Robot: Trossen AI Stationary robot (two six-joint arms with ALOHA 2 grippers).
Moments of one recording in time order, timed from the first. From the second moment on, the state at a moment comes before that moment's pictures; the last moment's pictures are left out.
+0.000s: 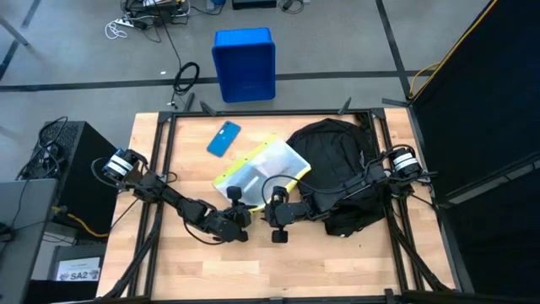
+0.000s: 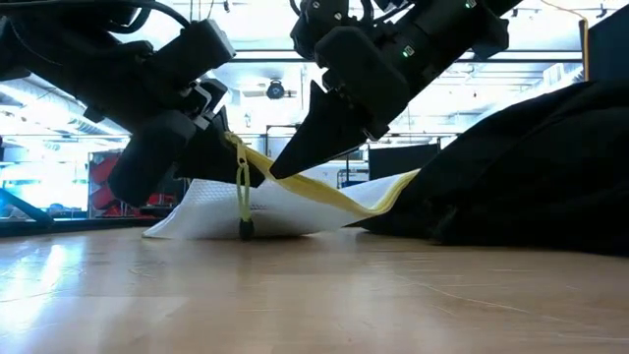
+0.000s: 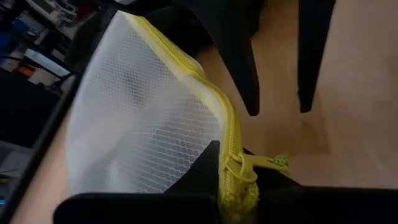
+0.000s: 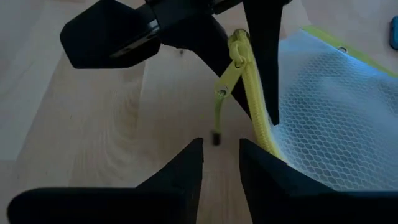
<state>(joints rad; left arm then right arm) -0.48 1.69 0.71 0.25 -0.82 0.02 0.30 1.93 1.15 0.09 0.32 0.13</state>
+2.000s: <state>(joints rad) -0.48 1.69 0.74 0.33 -0.81 0.09 0.27 1.93 1.15 -0.07 0.45 0.09</state>
